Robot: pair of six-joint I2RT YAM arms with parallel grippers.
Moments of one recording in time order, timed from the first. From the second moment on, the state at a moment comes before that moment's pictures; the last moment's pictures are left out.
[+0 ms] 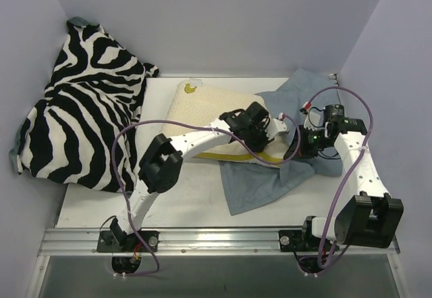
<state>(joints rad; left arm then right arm) -0.92 2.19 1.95 -0.62 0.30 0.33 -0.09 1.31 1.06 -1.04 -0.60 -0.05</state>
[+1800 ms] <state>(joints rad) -1.03 1.77 1.03 -0.16 0.39 1.01 0.32 1.61 1.43 -1.00 -0.25 -0.19</state>
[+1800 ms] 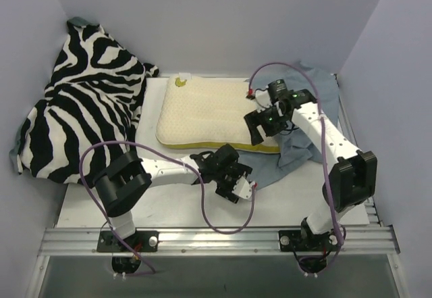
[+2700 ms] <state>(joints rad) -1.06 1.90 1.10 -0.09 0.29 1.14 0.50 1.96 1.56 -0.90 -0.03 -0.50</state>
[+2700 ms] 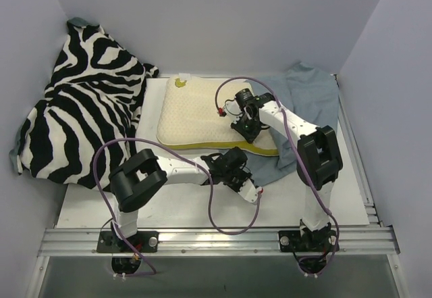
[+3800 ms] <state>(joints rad) -0.95 1.53 0.93 -0.59 0.24 1.01 0.56 1.78 1.63 -0.92 -0.06 -0.66</state>
